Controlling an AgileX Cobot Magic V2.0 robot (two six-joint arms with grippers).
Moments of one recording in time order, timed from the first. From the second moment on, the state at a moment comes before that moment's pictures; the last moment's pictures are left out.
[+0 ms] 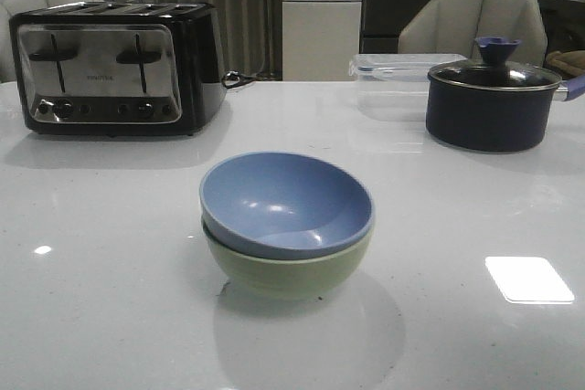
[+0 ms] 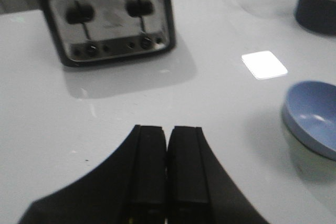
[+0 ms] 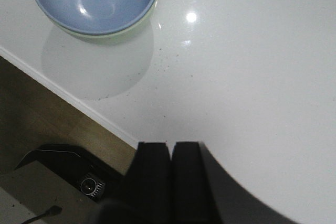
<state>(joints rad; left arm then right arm) -0.21 0.33 -0.41 -0.01 0.44 0.07 0.48 0.79 -0.66 0.05 0.78 -0.04</state>
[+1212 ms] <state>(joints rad) -0.05 0.00 0.00 -0.01 0.02 0.07 0.48 0.79 -0.66 0.05 0.78 -0.04</state>
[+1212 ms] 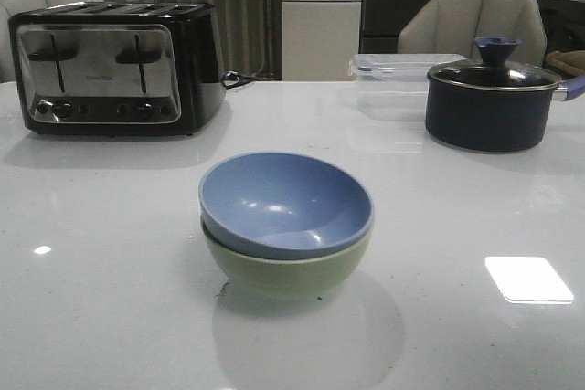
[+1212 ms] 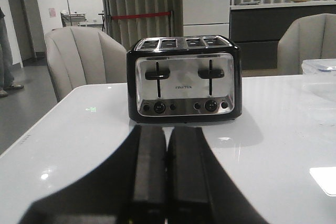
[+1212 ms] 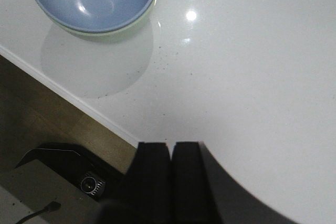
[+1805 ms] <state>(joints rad) -0.05 0.00 0.00 -0.01 0.02 0.07 0.44 0.75 -0.63 0.05 0.77 -0.04</state>
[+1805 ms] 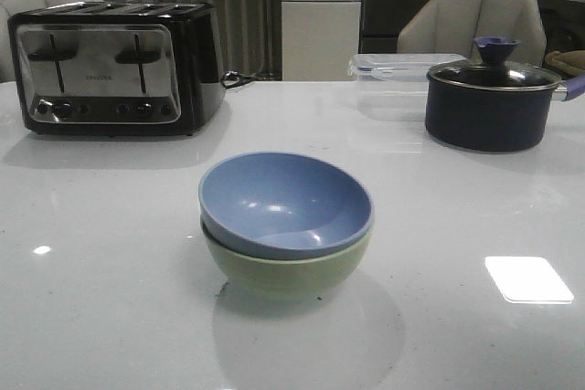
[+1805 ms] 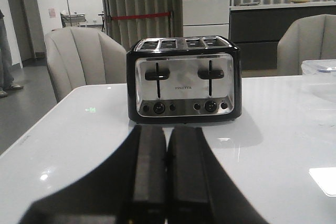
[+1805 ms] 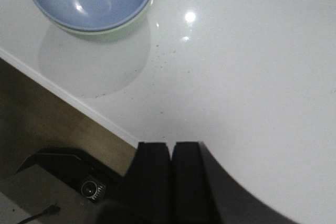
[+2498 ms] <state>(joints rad) -0.05 0.00 0.00 -0.01 0.02 0.07 0.01 0.04 -0.03 0.05 0.23 -0.04</state>
